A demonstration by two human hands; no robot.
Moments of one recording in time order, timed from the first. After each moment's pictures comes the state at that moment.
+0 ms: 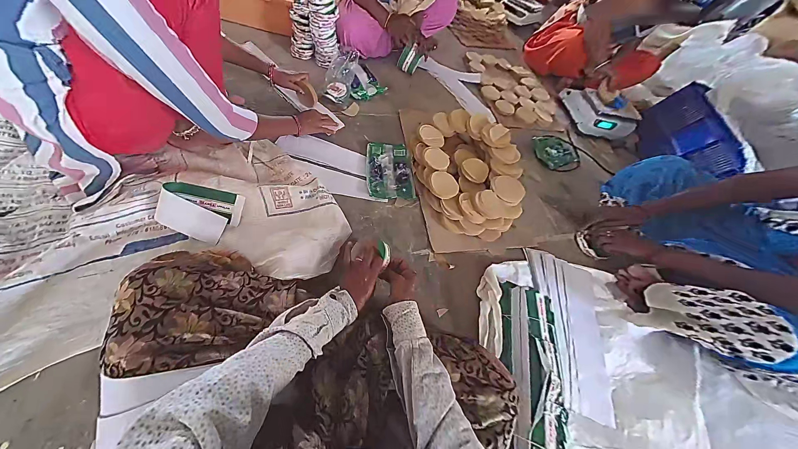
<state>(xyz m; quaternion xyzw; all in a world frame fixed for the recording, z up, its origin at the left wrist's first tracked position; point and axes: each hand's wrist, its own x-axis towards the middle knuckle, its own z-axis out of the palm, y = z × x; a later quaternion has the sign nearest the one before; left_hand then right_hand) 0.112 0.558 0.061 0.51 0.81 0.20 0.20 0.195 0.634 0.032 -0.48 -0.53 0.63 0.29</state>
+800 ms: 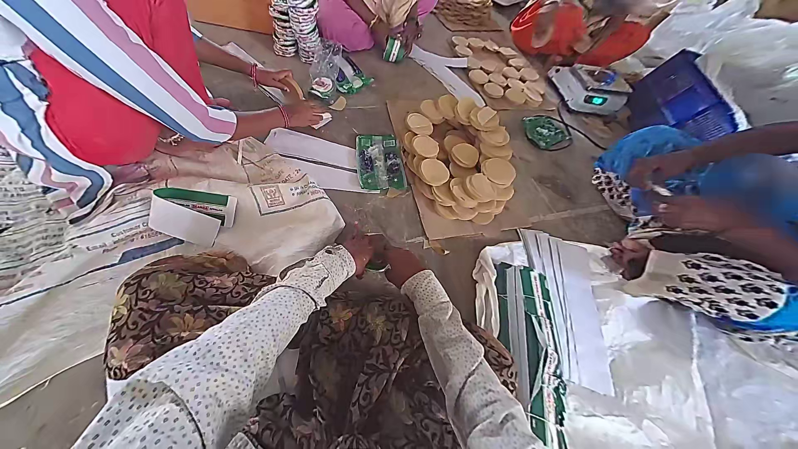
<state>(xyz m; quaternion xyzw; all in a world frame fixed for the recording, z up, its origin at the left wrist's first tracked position) 0.082 0.594 0.138 0.64 0.67 -0.18 0.34 0.195 0.676 0.100 -0.28 -0.89 0.22 -0.30</state>
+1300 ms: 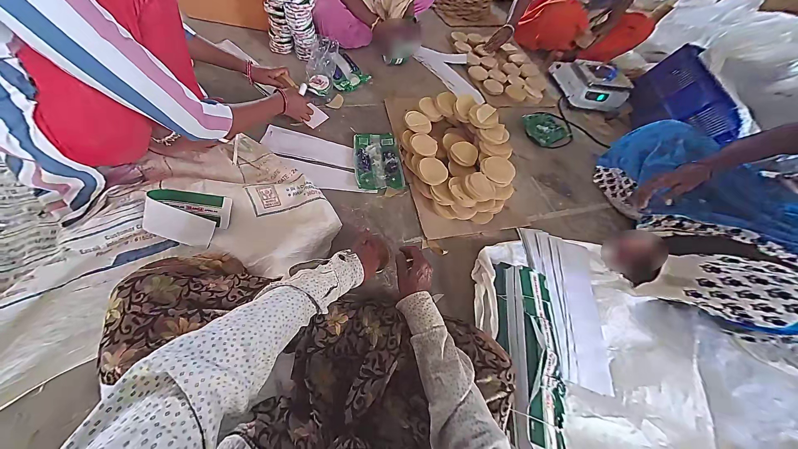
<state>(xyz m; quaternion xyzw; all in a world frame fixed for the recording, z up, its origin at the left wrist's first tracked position) 0.100 0.611 0.093 0.70 0.60 -0.30 0.24 0.235 0.662 0.059 -0.50 -0.79 0.33 0.15</state>
